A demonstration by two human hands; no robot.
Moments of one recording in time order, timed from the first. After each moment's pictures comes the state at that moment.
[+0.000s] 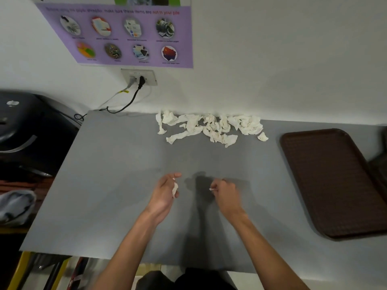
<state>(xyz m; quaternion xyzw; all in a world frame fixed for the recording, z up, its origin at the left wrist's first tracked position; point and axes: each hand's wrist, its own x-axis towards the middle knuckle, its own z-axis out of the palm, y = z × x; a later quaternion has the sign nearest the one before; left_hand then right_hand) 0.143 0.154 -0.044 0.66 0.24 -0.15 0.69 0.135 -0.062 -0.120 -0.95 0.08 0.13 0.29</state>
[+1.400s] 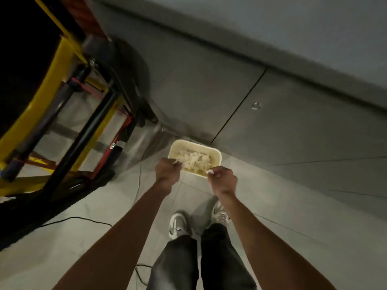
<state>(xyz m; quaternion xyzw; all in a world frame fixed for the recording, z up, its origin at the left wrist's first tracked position) -0.187 0.489 -0.535 0.76 0.42 -0.21 0.44 -0.173 0.304 -0.533 -0.88 0.19 0.30 0.32</state>
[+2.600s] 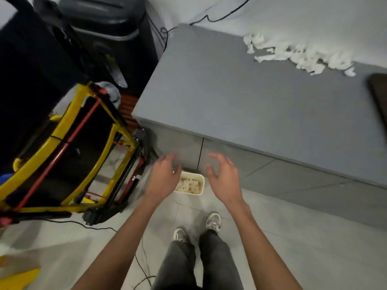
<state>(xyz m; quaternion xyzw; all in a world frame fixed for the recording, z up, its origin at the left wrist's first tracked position) -0.206 0.466 -0.116 0.93 0.09 -0.04 0.35 -0.193 0.259 -0.109 -0.92 -0.01 0.06 0.40</state>
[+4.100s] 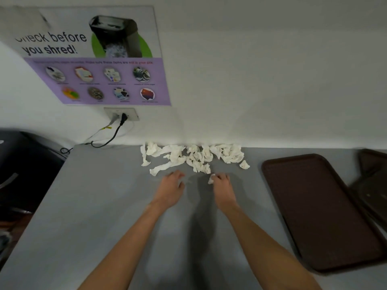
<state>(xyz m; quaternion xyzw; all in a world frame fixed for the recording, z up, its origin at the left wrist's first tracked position) 0.267 0.084 -0.048 0.94 -0.07 -0.09 0.32 0.256 -0.138 -0.125 -0.98 0.04 0.08 0.18</state>
